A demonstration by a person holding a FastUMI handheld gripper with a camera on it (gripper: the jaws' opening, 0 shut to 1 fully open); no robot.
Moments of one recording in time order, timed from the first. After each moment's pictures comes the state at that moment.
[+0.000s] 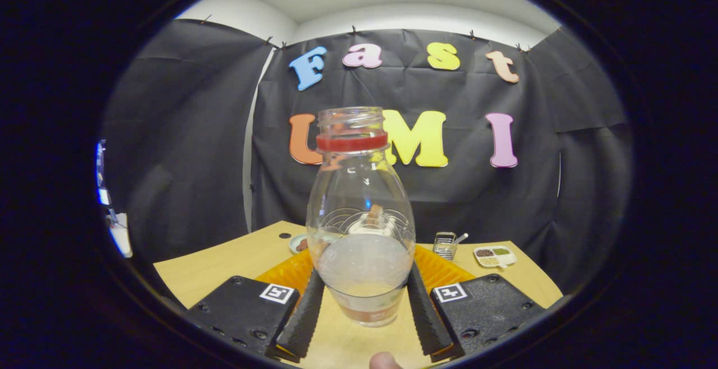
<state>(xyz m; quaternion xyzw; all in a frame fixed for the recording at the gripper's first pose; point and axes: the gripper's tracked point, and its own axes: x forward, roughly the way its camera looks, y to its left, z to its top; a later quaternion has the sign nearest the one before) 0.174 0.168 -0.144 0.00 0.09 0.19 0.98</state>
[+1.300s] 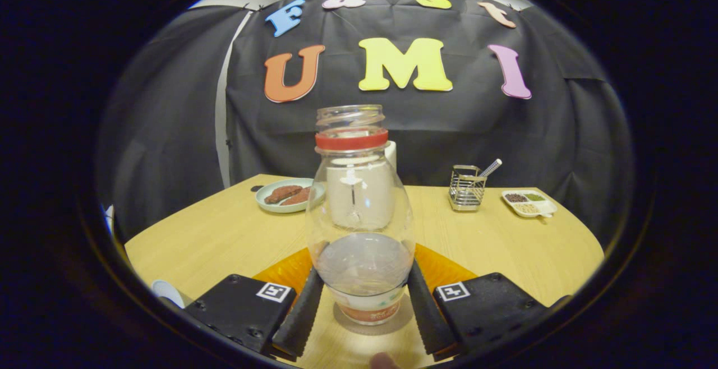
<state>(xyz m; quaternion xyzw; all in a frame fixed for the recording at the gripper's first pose) 0.277 0.175 -0.341 0.00 0.20 0.17 0.96</state>
